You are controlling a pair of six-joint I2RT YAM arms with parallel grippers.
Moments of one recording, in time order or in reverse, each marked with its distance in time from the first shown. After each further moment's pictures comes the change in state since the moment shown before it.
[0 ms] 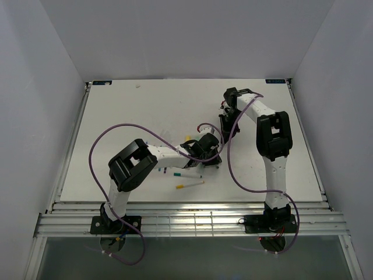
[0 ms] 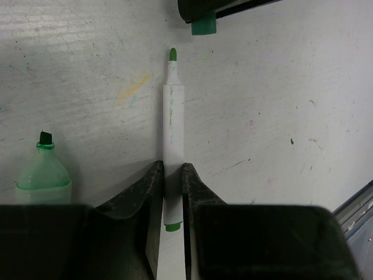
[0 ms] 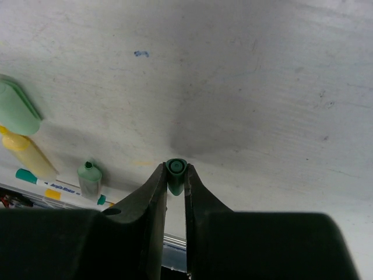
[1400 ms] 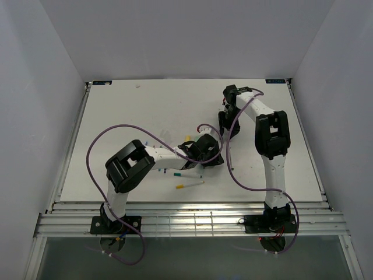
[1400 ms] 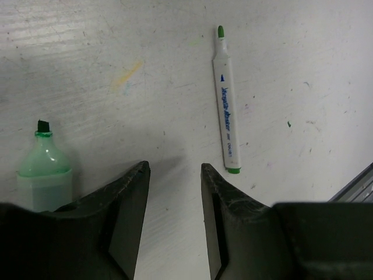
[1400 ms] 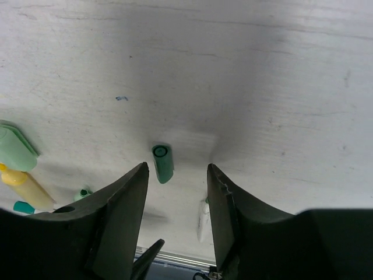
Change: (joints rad) left arm 0.000 -0.031 -0.051 0.059 0.031 0.032; right arm -0.001 0.061 0.076 0.015 0.090 0.049
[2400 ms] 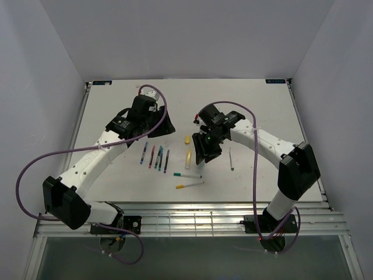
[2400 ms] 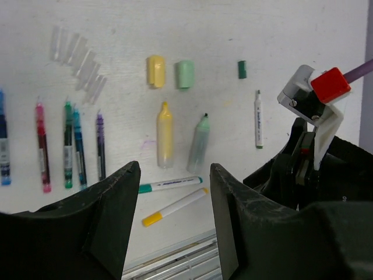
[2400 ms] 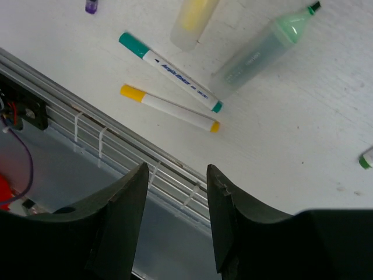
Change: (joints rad) left arm 0.420 -0.609 0.130 -0.705 0.105 0.325; right arm 0.381 -0.660 -0.560 0.191 -0.142 0.121
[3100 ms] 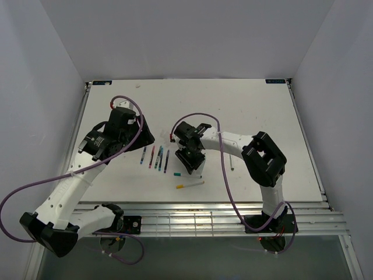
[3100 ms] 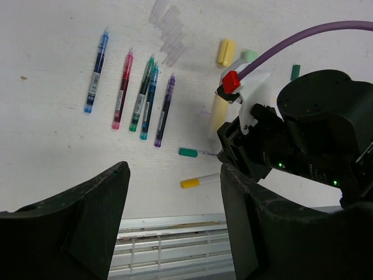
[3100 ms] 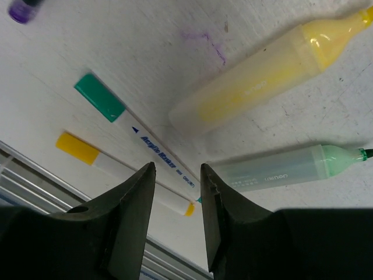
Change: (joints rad) left arm 0.057 -0.280 -0.052 -0.325 -0.194 -0.084; right arm 0.209 0.338 0.126 0.103 0.155 -0.268
